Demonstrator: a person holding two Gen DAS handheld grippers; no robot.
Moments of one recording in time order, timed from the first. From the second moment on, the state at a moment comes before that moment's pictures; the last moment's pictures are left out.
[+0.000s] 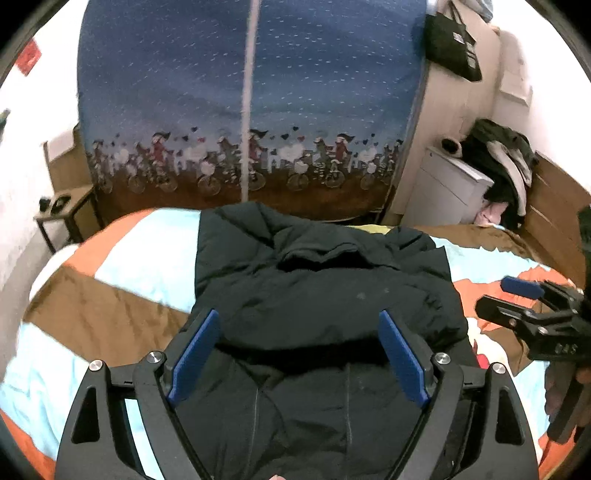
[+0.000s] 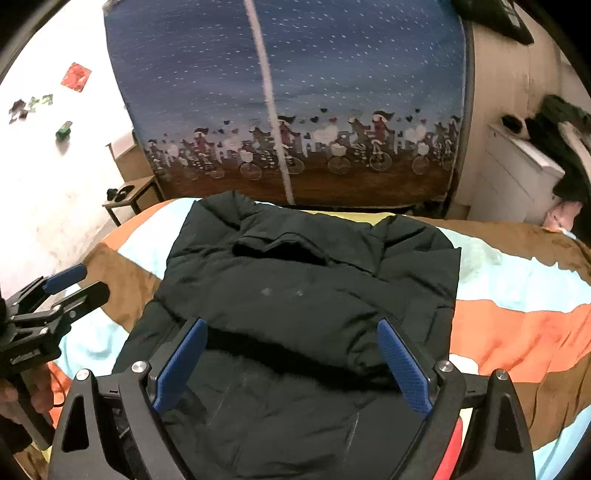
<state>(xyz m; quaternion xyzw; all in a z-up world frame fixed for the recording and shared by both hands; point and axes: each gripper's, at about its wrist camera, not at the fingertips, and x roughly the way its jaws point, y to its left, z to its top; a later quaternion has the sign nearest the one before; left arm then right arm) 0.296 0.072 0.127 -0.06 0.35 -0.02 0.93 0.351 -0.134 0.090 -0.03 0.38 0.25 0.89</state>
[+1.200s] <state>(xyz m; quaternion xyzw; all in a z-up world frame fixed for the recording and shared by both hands) 0.155 0.033 0.040 0.02 0.35 -0.05 0.93 0.192 -0.179 -0.003 -0.03 0.38 0.25 0.89</state>
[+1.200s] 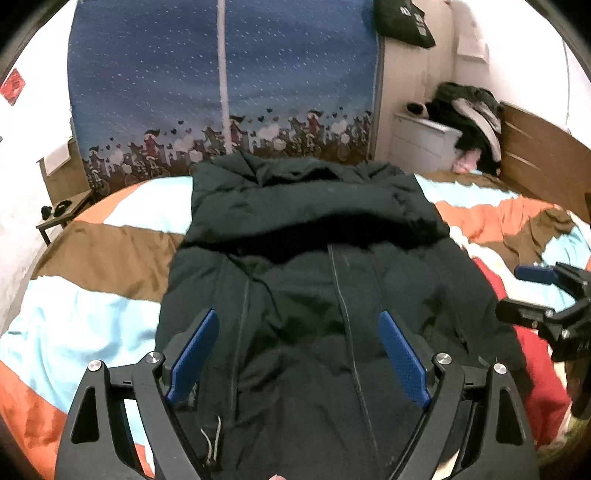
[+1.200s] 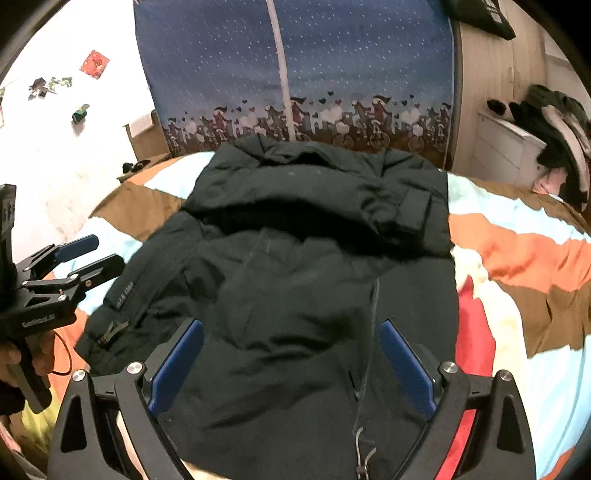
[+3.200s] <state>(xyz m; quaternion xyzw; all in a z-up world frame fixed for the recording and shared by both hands) 0.078 0.037 -0.103 0.26 0.46 -0.04 0.85 0.134 -0.182 -0.117 -0.14 0.50 0.21 0.83</state>
